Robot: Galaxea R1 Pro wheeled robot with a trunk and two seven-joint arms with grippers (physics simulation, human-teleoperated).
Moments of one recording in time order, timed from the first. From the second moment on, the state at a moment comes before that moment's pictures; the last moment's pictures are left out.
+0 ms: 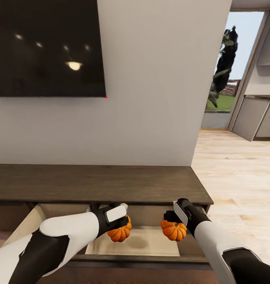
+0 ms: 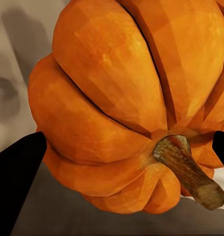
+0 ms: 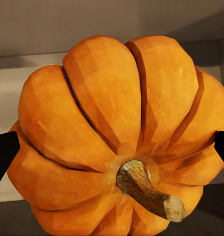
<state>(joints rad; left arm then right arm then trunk) -1.04 -0.17 -1.85 -0.31 2.36 0.26 0.72 -0.86 0.04 0.13 -0.36 -0.30 0.72 -0.23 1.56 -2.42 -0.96</state>
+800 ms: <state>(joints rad) -1.04 -0.17 -1.85 -0.33 2.36 0.26 0.72 -0.86 0.03 0.13 -0.36 -0.30 0.72 -0.23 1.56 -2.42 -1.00</state>
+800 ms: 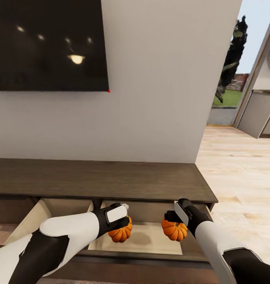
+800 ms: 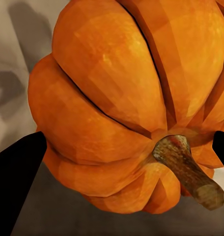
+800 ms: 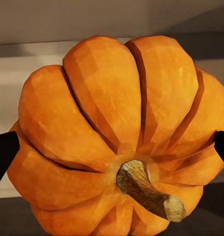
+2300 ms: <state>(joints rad) -1.04 -0.17 -1.85 -0.35 2.36 0.26 0.72 -0.86 0.03 0.13 -0.36 -0.30 0.72 -0.23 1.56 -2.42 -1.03</state>
